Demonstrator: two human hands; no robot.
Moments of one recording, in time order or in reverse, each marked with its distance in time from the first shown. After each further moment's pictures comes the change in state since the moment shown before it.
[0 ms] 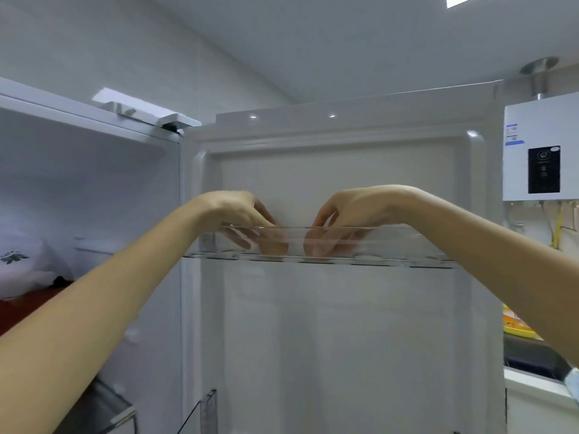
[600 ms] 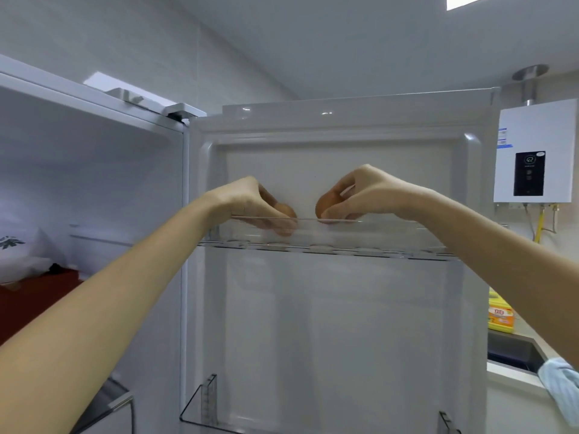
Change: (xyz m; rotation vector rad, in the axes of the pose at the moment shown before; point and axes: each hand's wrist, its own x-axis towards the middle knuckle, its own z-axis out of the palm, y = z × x) left_hand -0.016 0.003 0.004 -0.095 0.136 0.128; right_hand -0.004 0.008 0.000 0.170 0.427 -0.030
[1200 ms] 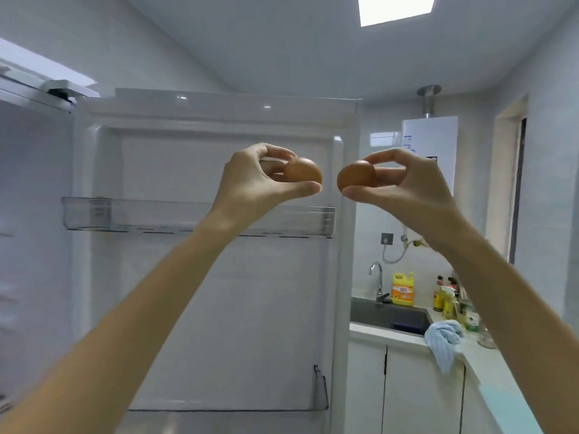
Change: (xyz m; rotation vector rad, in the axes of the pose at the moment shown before) left_hand -0.053 0.131 0.120 -0.522 0.375 0.435; right_hand -0.160 0.067 -0.093 0.104 0.550 -0.127
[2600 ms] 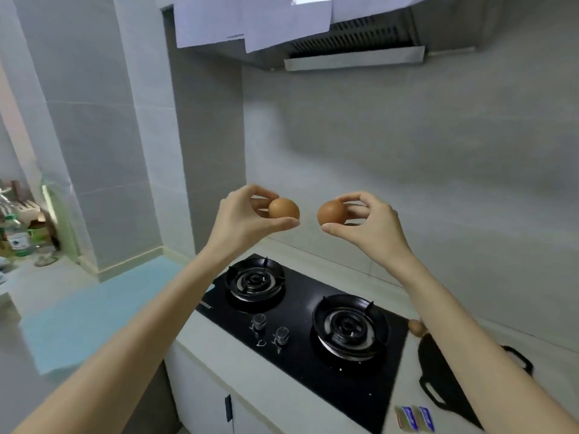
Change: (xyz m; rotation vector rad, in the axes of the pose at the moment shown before) left_hand -0.274 0.260 0.689 -0.750 -1.052 0.064; right_hand -0.388 0.125 -0.574 -0.881 0.712 0.861
